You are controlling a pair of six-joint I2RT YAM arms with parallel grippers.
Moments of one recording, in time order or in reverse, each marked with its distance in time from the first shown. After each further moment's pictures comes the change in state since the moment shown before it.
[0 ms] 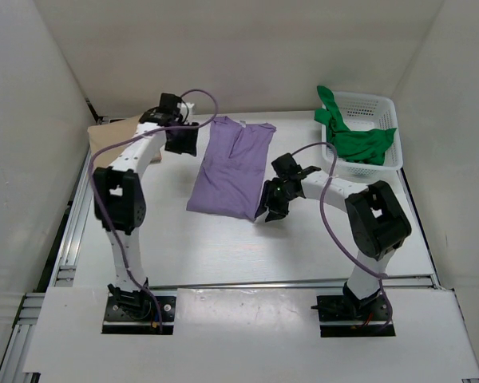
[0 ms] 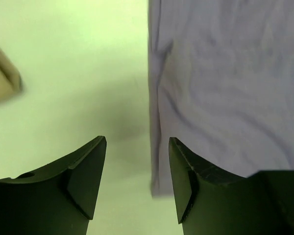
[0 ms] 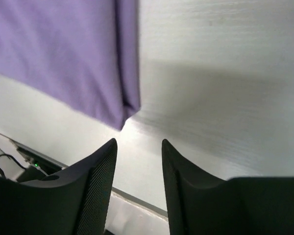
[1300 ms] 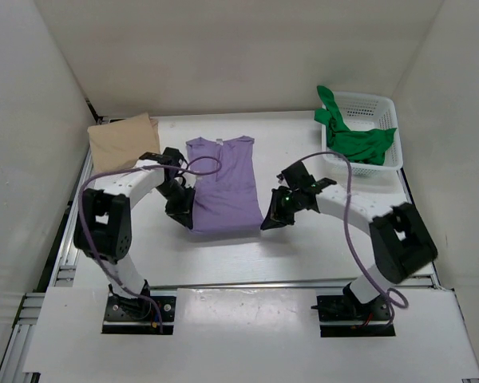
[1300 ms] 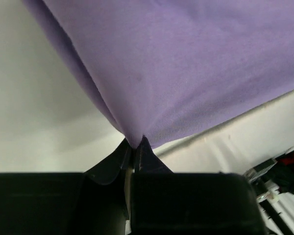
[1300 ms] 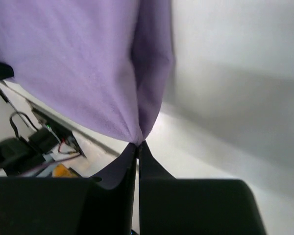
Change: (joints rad) left arm -0.024 -0.335 -0.678 -0.235 0.311 -0.012; right arm -0.006 -0.176 -0.152 0.043 -0.142 -0.024
